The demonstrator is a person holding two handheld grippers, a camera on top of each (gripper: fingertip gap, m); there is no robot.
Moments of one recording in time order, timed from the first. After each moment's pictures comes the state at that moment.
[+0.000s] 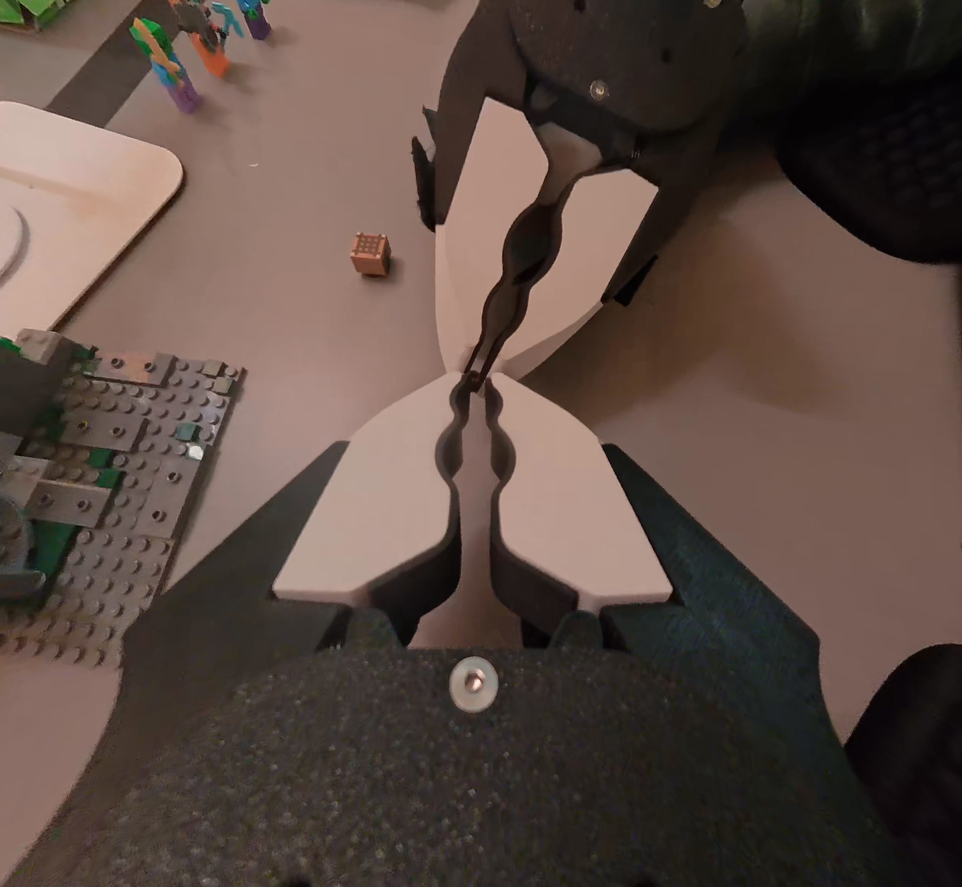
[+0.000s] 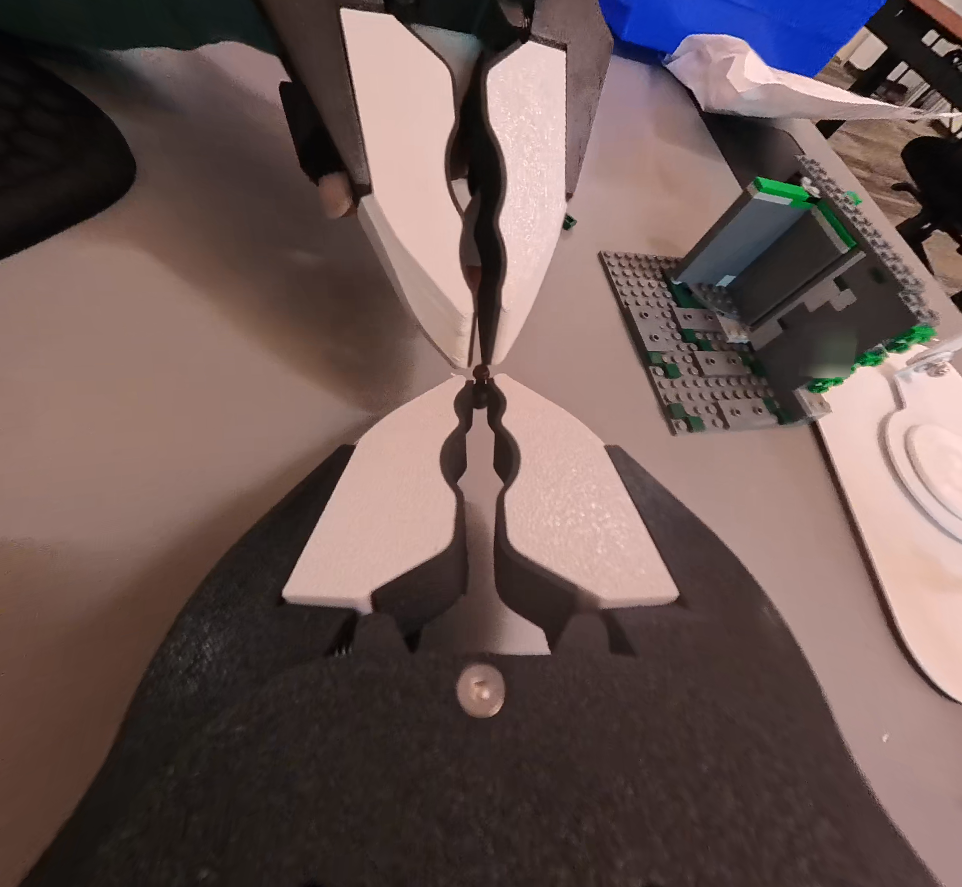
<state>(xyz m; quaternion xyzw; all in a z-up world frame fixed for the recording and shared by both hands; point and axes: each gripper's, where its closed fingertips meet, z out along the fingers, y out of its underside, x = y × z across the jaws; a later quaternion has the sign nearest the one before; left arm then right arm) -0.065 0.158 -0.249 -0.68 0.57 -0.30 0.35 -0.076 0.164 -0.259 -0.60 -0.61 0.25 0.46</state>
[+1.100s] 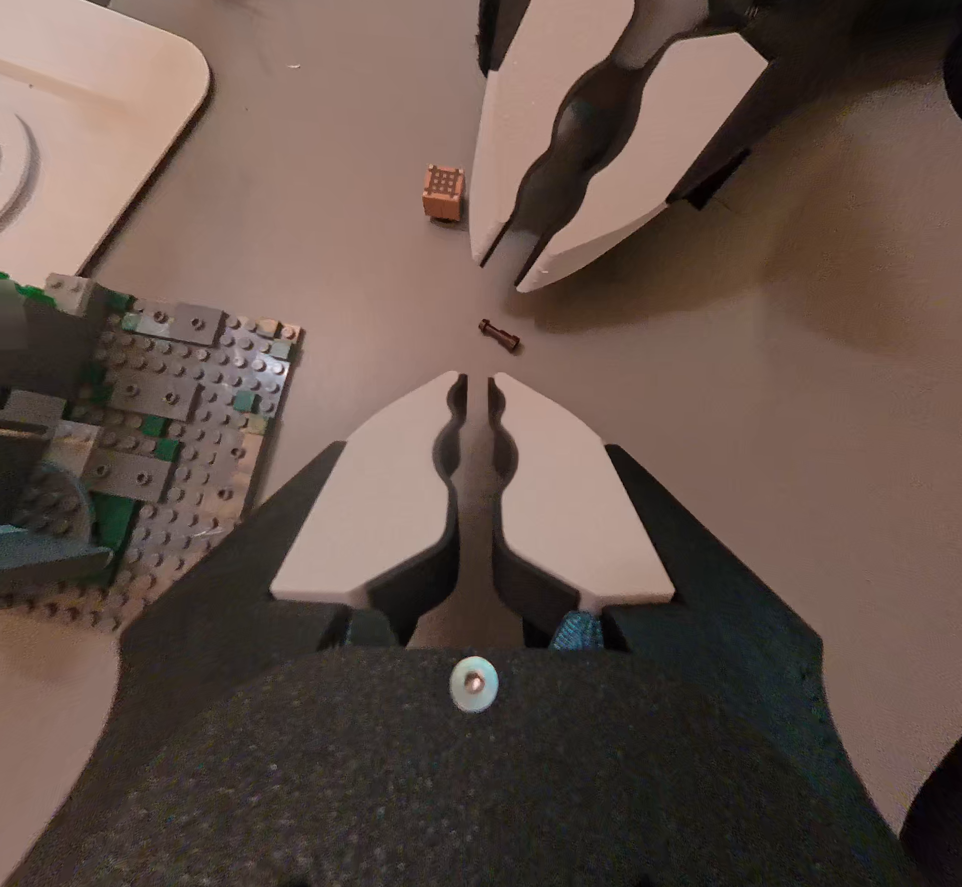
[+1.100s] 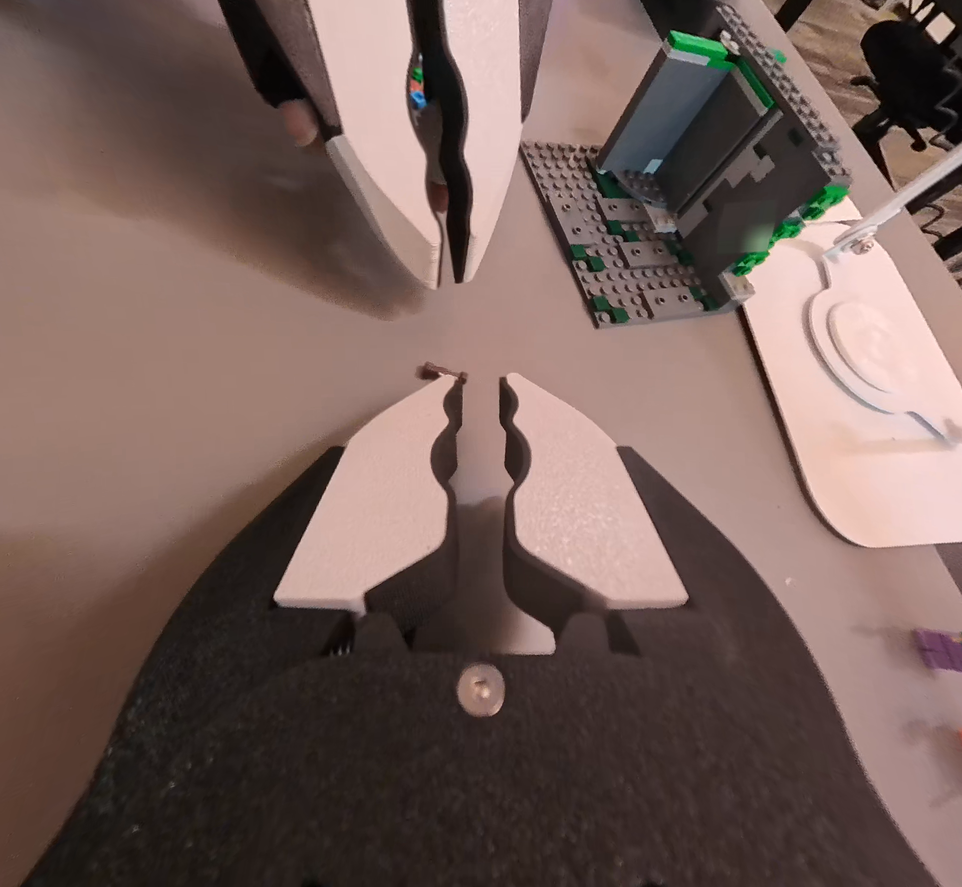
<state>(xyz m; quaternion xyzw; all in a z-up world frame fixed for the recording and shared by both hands) -0.071 0.194 -0.273 -0.72 0.58 -0.24 0.30 -0.037 0.199 -0.272 -0.65 -0.58 0.19 0.44</state>
